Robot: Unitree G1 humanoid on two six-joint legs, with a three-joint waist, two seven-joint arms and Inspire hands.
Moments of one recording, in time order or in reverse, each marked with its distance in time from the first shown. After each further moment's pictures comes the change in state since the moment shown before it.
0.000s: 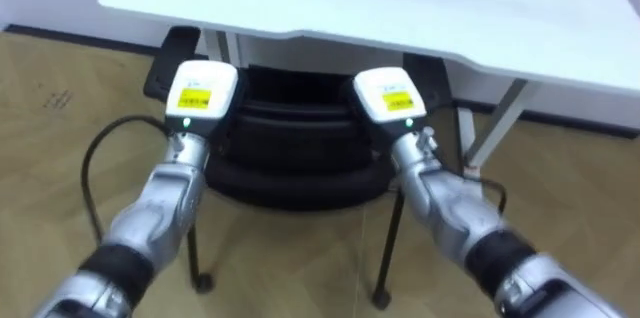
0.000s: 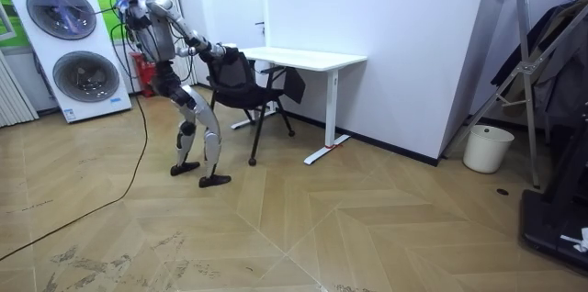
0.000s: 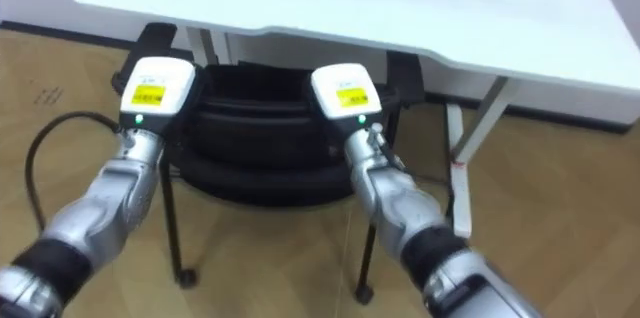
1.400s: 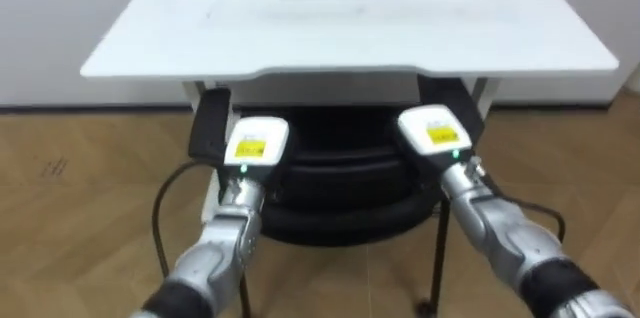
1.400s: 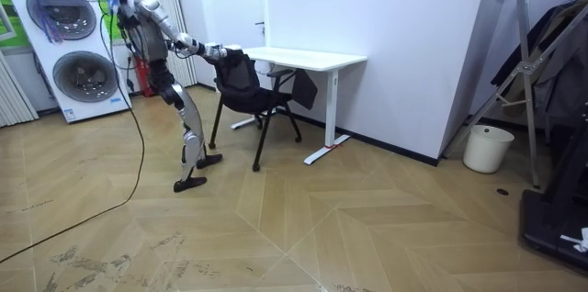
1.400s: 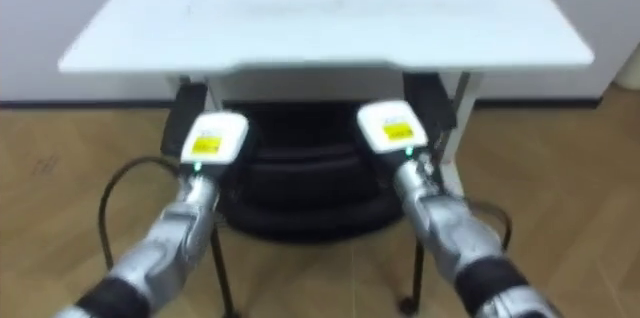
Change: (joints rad) left arm 0.084 -0.159 0.003 -0.079 0.063 0.047 -0.130; right arm 0.162 -0.116 -0.184 -0.082 -0.145 -0.113 0.006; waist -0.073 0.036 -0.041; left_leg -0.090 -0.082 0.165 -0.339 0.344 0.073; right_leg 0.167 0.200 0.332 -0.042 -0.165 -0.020
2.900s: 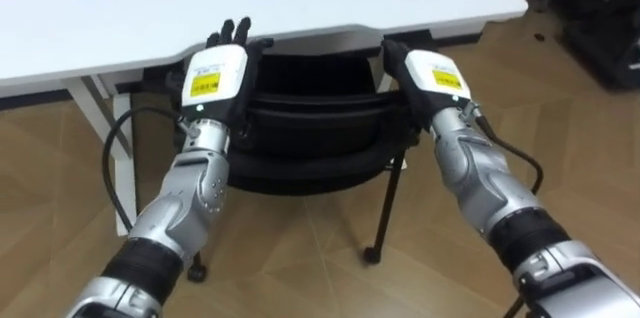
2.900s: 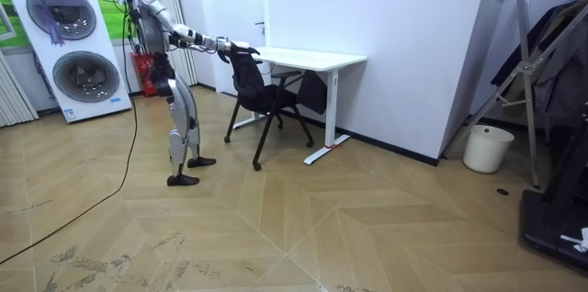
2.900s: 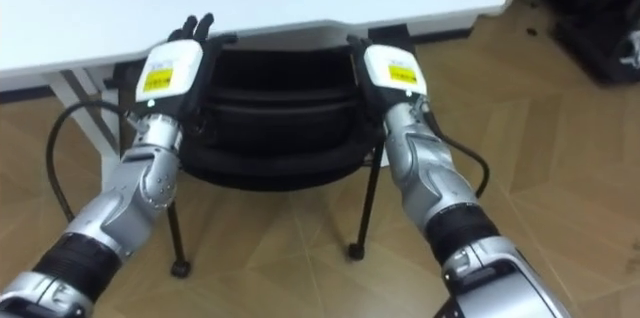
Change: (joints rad) left arm -0.044 0.081 0.145 -0.098 -0.164 -0.064 -0.033; right arm -0.158 0.080 -0.044 -0.021 0.280 0.173 0.221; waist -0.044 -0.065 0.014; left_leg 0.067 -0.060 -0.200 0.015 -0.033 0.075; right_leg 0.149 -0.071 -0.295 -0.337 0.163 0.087
